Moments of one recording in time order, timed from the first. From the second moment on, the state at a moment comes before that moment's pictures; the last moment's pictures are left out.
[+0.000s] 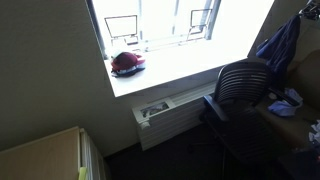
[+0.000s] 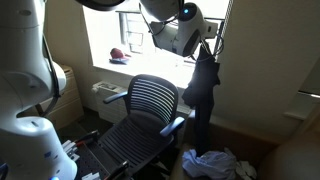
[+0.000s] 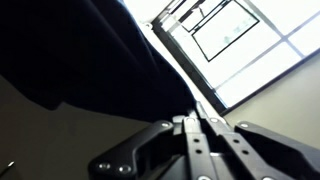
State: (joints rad) arm -1.21 0.56 1.09 -2.00 -0.45 3.39 0.55
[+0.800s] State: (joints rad) arm -1.91 0.63 1.85 -2.08 -0.66 3.42 0.68
